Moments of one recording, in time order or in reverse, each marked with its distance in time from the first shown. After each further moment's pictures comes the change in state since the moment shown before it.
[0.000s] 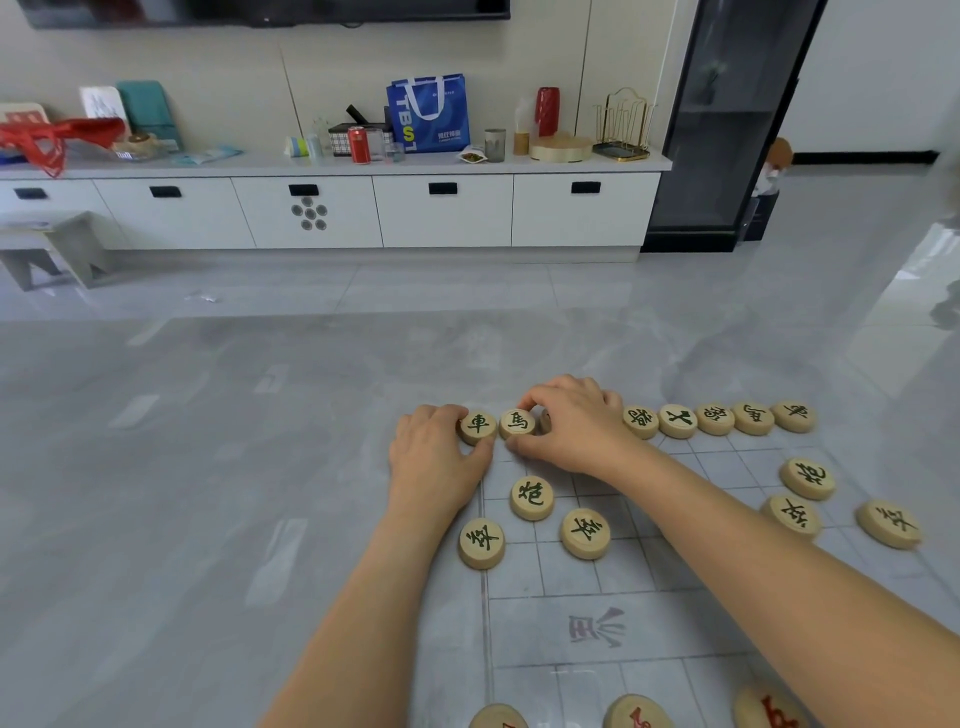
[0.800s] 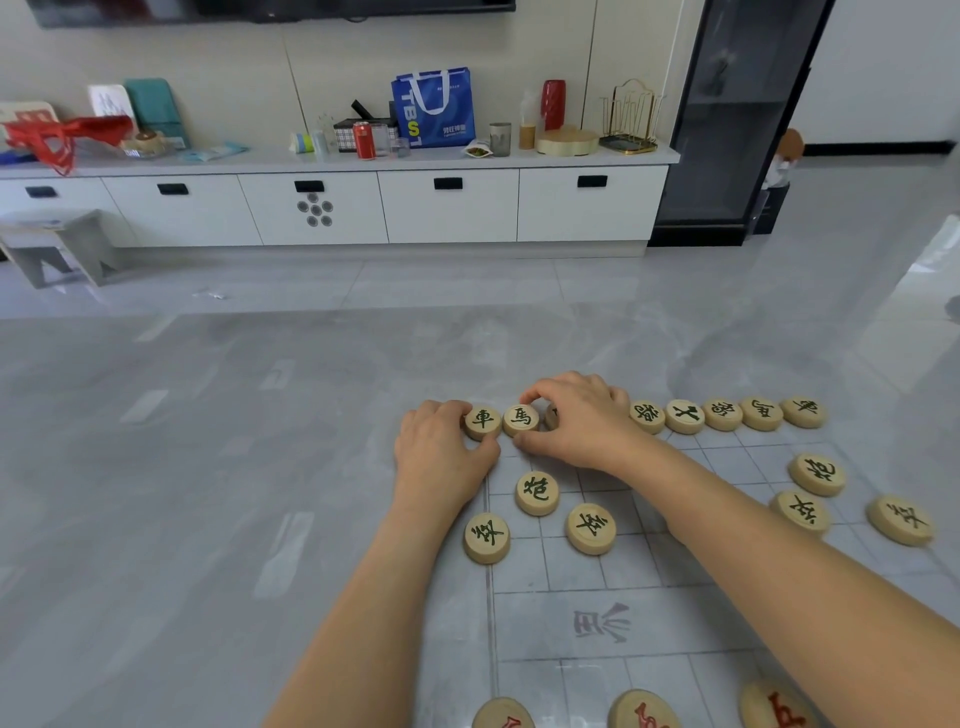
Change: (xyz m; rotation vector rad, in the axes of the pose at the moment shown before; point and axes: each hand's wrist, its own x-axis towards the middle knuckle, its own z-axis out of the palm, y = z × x) left_hand 0.000 0.001 -0.002 -0.021 -0.011 -0.013; right_hand 0.000 0.003 -0.001 0.023 -0.016 -0.010
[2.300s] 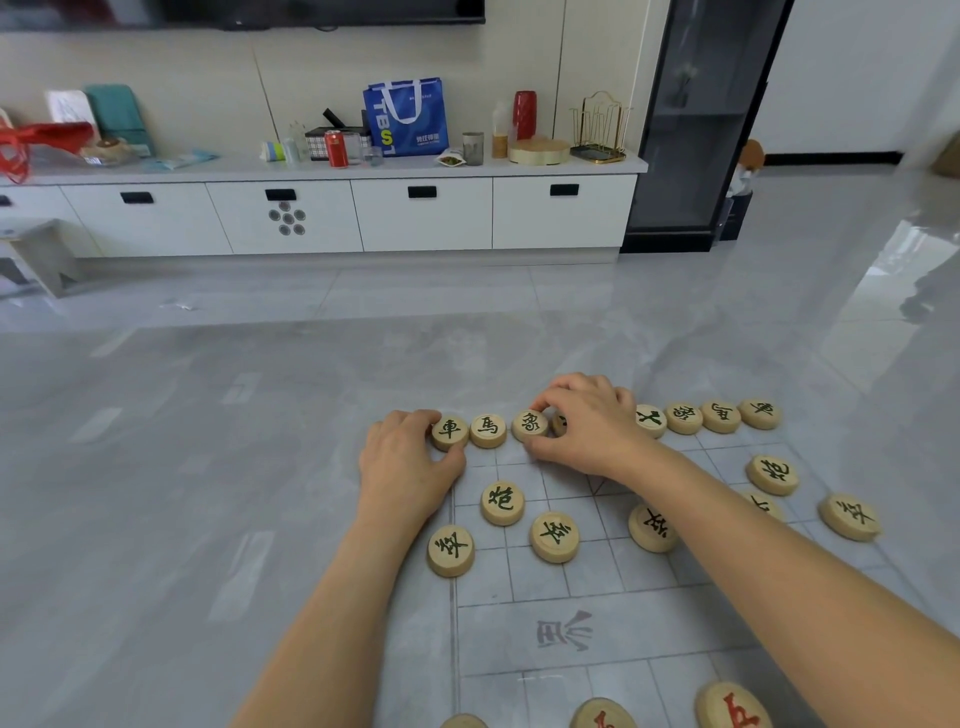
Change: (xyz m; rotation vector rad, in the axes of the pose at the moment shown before) left_hand -0.002 0.002 -0.002 0.007 -0.003 -0.002; right_hand -0.007 0.037 -0.006 -0.048 0.066 0.010
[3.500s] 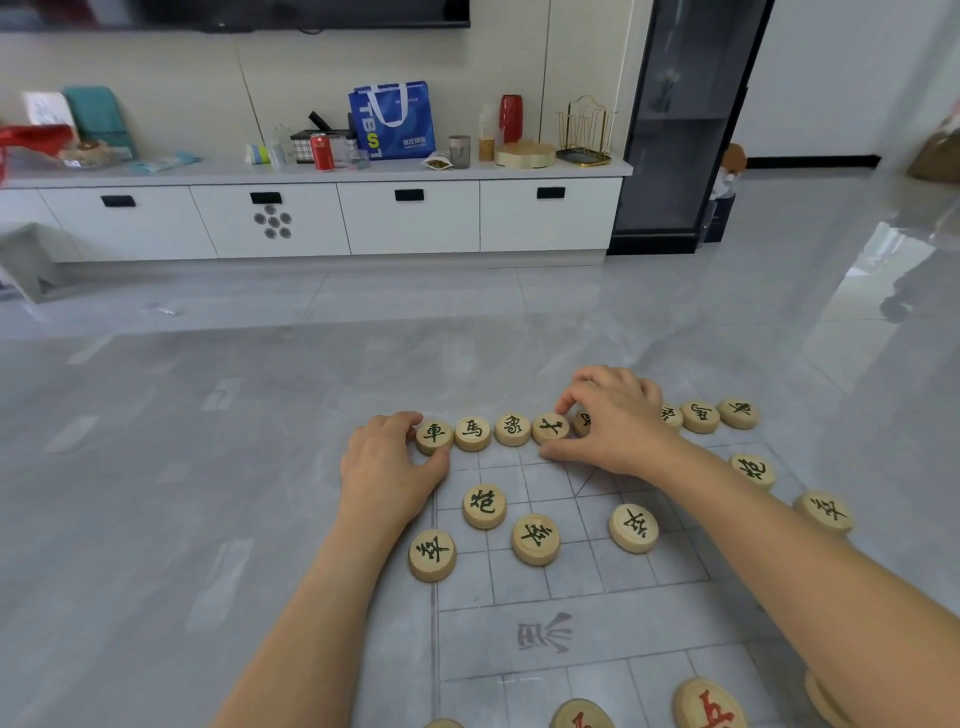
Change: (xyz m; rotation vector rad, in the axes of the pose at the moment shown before) left_hand 0.001 -0.002 0.001 -0.032 0.016 0.008; right_hand -0.013 0.031 -0.020 -0.054 0.029 0.035
